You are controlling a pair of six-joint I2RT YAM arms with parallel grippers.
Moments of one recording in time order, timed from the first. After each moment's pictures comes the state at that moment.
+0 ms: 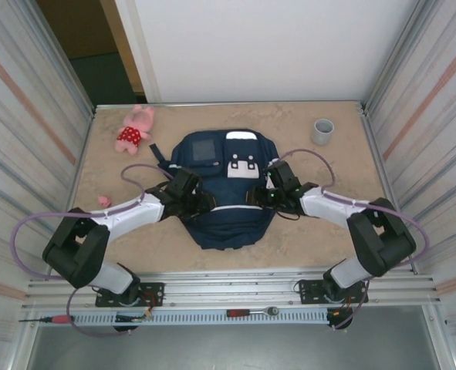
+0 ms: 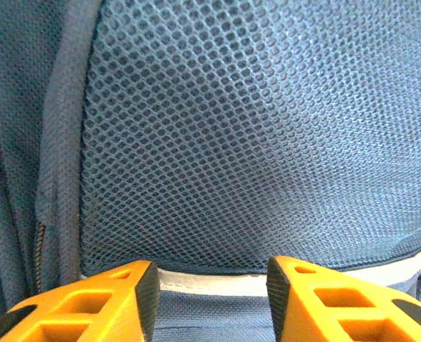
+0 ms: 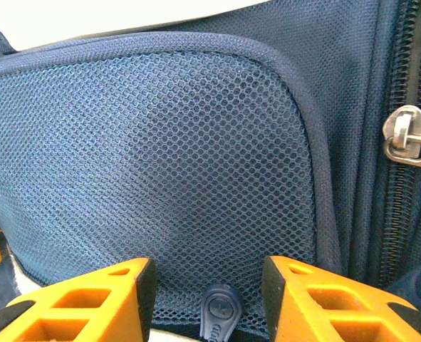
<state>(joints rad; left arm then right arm) -0.64 1.46 0.79 -0.33 0.16 -0.90 0.56 1.49 0.75 -0.19 -0.22 0.69</state>
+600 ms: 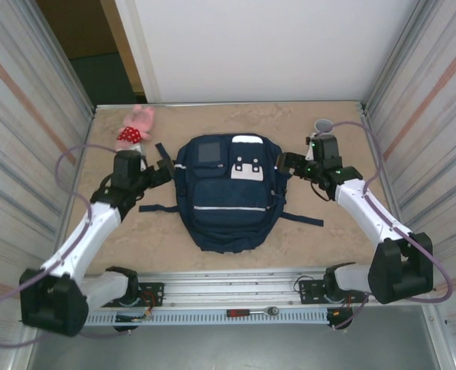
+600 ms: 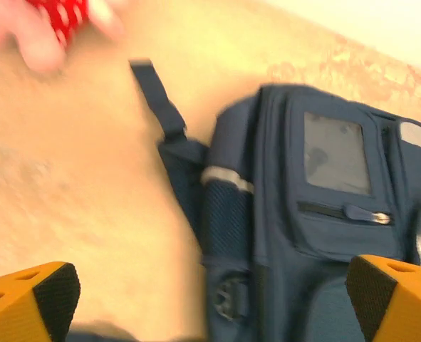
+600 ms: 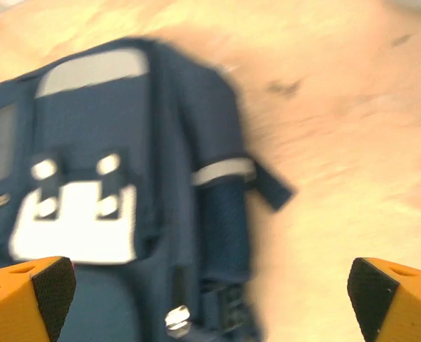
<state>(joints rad) -0.24 1.03 0.73 -0.29 -0.07 -0.42 0.19 1.29 0.90 -0.36 -0.07 0.39</state>
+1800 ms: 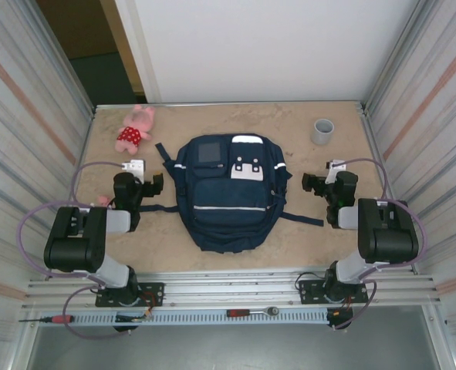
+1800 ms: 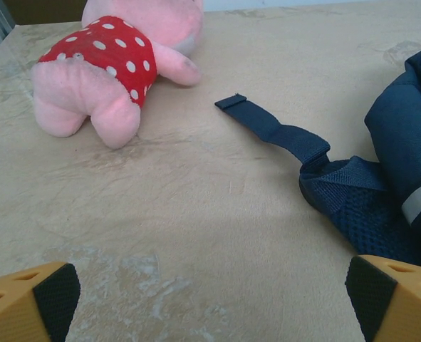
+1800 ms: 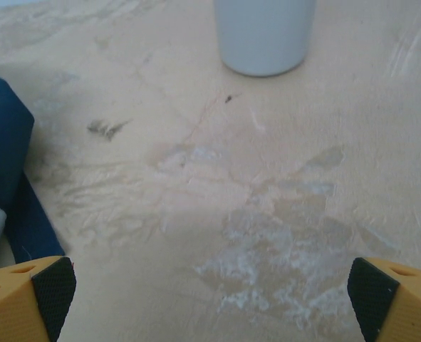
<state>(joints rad) -0.03 1.52 0.39 0.72 -0.04 0.04 -0.08 1.56 0.39 0.72 -0.10 0.07</state>
